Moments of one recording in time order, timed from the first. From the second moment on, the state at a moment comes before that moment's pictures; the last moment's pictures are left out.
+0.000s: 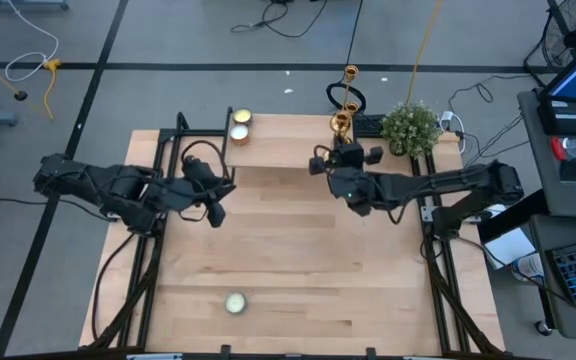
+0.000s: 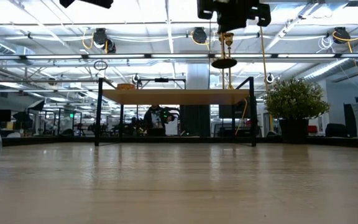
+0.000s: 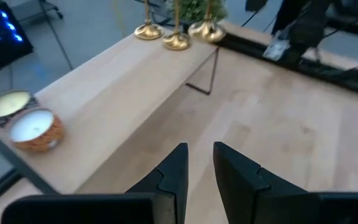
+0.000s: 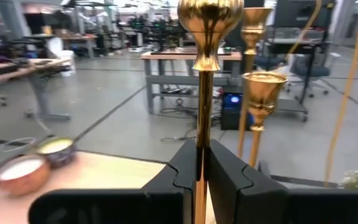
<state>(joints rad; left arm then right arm) -0.24 1.04 1.16 -0.76 -0.63 -0.50 0.02 1.48 1.16 -0.03 1.36 0.41</state>
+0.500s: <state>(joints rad) -0.20 1.04 1.16 -0.79 -0.63 -0.46 -0.09 1.49 0.97 0.04 1.36 0.64</state>
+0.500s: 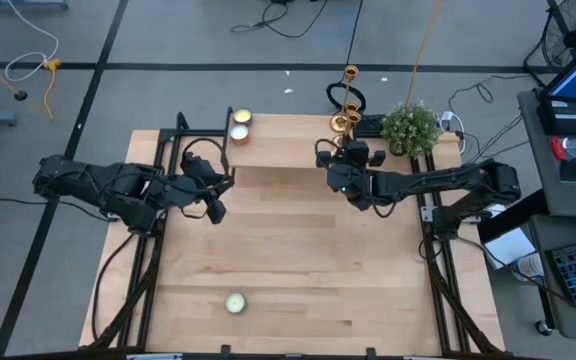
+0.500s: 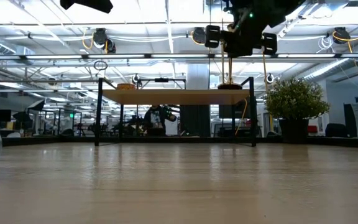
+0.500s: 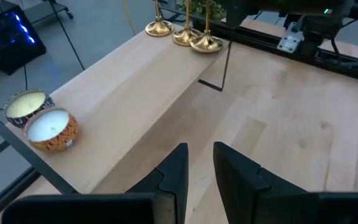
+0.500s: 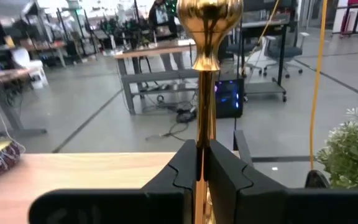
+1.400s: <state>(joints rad) -0.20 1.04 1.16 -0.79 -0.61 -0.45 -0.04 1.49 0.95 0.27 1.41 0.33</state>
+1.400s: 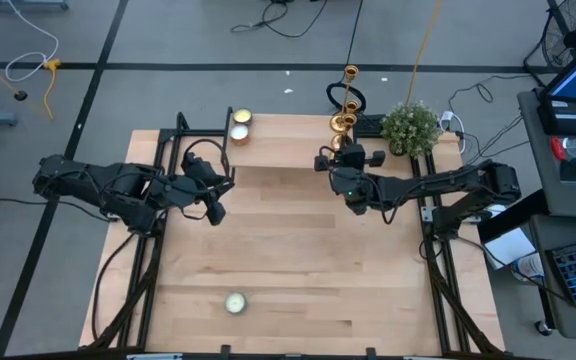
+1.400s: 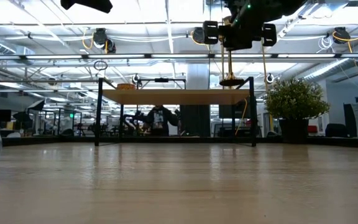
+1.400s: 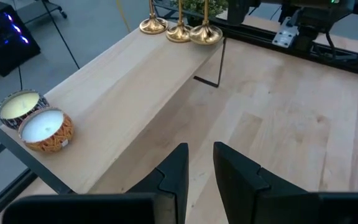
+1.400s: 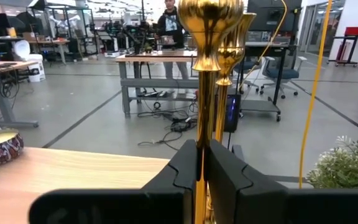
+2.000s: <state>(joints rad) -0.20 1.04 1.16 -0.77 -0.60 -0.45 -0.04 1.49 0.95 0.26 1.47 0.33</state>
